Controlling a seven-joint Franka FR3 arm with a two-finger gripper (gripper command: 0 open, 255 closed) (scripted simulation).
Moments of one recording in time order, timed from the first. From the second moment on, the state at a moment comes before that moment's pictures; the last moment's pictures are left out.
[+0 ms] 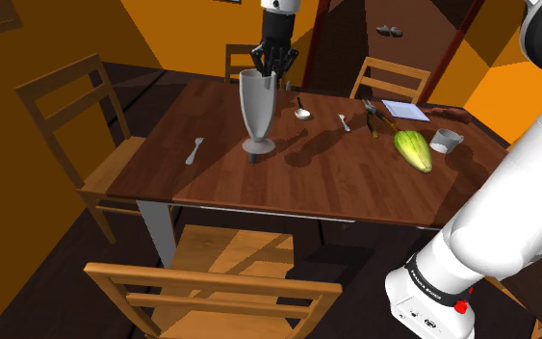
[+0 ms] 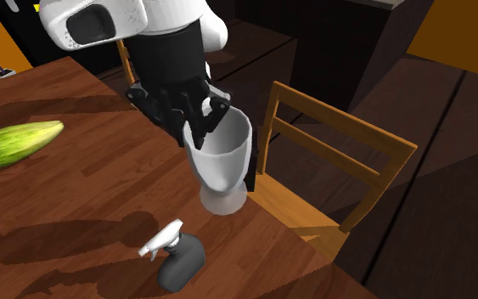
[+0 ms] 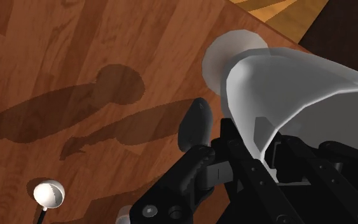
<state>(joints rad) 0.03 0.07 0.19 -1.62 0.01 1.67 0.35</state>
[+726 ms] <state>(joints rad) 0.03 0.11 0.19 -1.42 0.00 1.51 0.36</state>
